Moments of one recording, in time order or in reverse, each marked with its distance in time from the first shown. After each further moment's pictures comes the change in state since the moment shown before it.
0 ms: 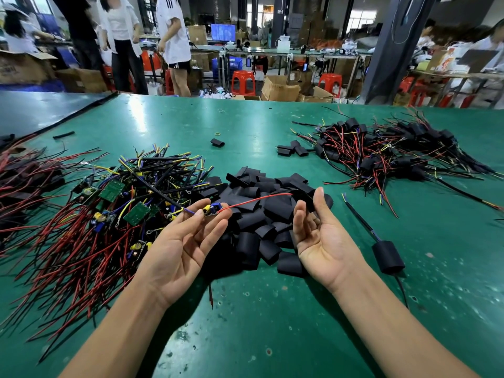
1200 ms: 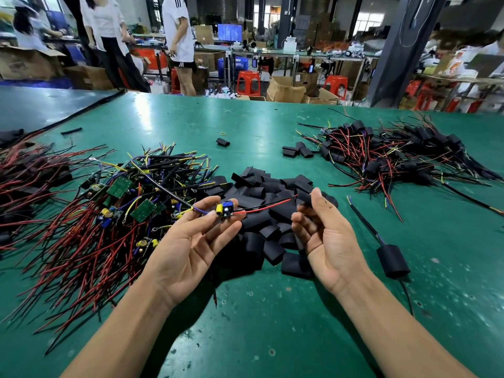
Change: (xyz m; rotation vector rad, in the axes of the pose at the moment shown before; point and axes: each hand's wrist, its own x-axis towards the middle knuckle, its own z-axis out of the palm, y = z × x) left_hand -0.001 -0.004 -0.002 0.032 -0.118 0.013; right_hand -0.001 0.008 -0.005 -0.345 -0.137 -0.281
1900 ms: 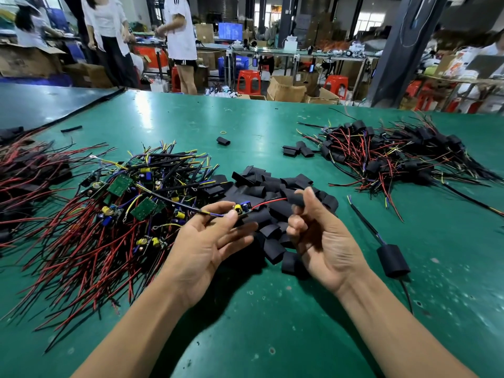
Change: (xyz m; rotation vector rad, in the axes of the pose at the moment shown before) left_hand -0.001 -0.018 0.010 0.174 0.049 0.062; right_hand -0.003 0.000 0.004 0.038 -0.188 0.133
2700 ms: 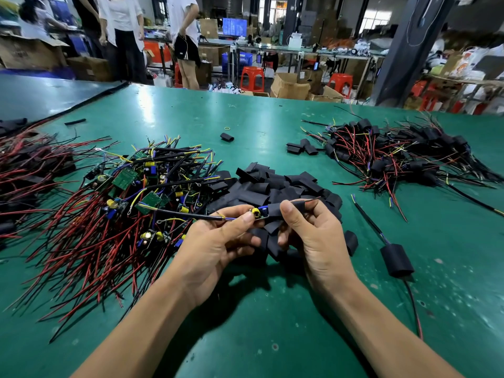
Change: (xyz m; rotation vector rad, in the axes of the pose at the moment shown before) left_hand -0.009 0.000 0.005 0.152 -0.069 -0.045; right_hand -0.004 0.023 -0.001 -0.425 0.019 -0.275
